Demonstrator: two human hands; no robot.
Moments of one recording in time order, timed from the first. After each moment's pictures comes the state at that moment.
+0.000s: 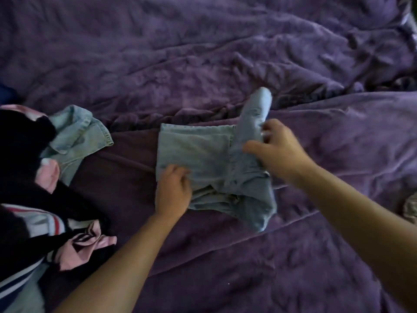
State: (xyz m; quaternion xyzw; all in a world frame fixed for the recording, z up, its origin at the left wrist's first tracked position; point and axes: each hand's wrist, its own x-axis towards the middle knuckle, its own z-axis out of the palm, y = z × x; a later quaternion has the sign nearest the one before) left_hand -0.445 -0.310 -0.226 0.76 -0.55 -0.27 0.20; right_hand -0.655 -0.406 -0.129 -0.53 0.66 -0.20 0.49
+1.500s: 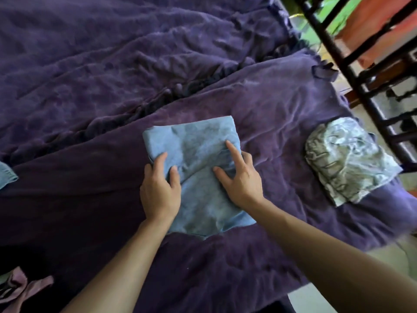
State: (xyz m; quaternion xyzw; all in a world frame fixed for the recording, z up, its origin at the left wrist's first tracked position) left_hand -0.583 -0.295 -0.187 0.70 -0.60 -0.27 0.28; right_hand -0.769 -0.276 -0.203 -0.55 0.78 -0.19 0.24
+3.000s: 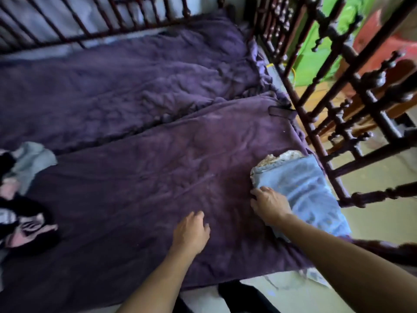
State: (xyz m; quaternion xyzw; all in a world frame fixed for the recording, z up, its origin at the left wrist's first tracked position) left_hand -0.819 -0.148 -0.106 0.70 -0.65 -0.29 -0.07; right_hand -1.051 -0.203 -0.115 -0.72 0.66 0.10 0.18
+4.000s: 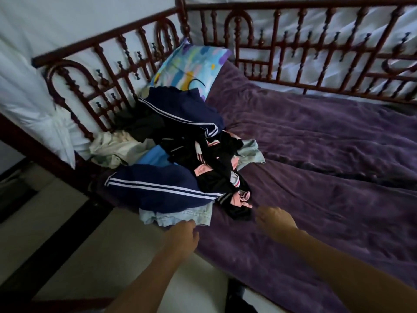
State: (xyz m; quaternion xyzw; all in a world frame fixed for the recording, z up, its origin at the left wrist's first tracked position) left_hand -0.258 0.120 -0.002 0.88 -0.42 -0.20 0.05; right_hand -0.450 -0.087 -0.036 -0.90 0.38 0.07 0.22
